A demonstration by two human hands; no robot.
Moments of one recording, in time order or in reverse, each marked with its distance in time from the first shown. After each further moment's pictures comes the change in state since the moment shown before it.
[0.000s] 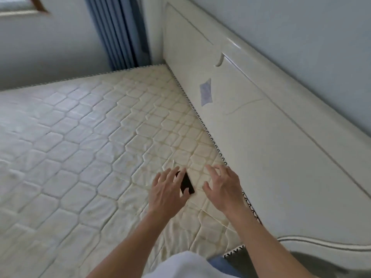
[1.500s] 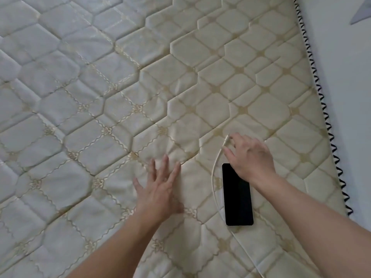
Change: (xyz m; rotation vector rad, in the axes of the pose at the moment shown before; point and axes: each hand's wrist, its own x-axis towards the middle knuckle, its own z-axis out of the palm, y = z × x) left_hand 0.081 -0.238 0.373 -0.049 -0.643 -0.534; right_hand 0.268 0.013 0.434 -0.080 -0.344 -0.248
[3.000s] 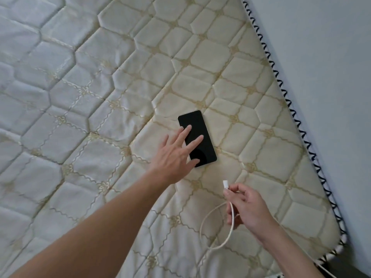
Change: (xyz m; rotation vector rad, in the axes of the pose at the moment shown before) left_hand -0.015 0.104 0.030 0.175 0.109 0.568; right_hand -0.274 0.035 0.022 1.370 -0.265 0.782
